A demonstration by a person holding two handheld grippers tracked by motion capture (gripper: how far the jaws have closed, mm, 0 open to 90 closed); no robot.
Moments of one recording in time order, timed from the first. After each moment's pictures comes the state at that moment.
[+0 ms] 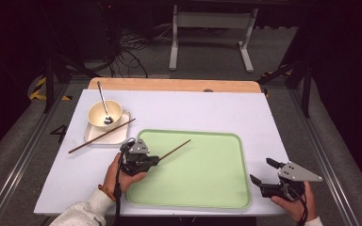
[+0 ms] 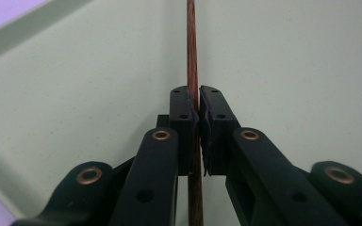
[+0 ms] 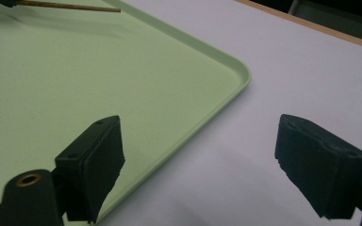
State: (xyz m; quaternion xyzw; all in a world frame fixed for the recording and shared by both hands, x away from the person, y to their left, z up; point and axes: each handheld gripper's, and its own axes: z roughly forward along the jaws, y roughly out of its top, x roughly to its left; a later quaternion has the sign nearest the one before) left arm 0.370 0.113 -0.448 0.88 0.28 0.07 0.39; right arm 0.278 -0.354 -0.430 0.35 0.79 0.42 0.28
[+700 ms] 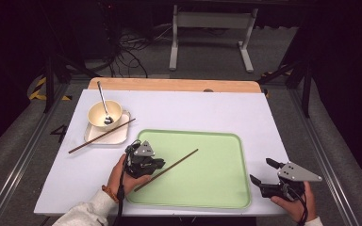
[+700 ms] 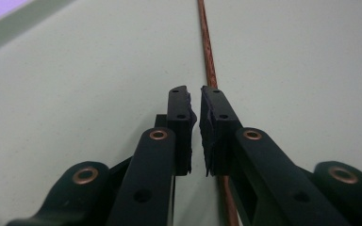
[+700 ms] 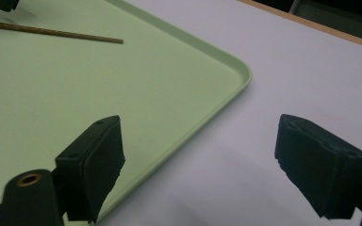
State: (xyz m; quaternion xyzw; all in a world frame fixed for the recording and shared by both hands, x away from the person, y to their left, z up) left arm 0.365 0.103 -0.446 0.88 0.26 0.06 0.40; right arm 0.278 -0.353 -0.430 0.35 0.79 0.42 0.27
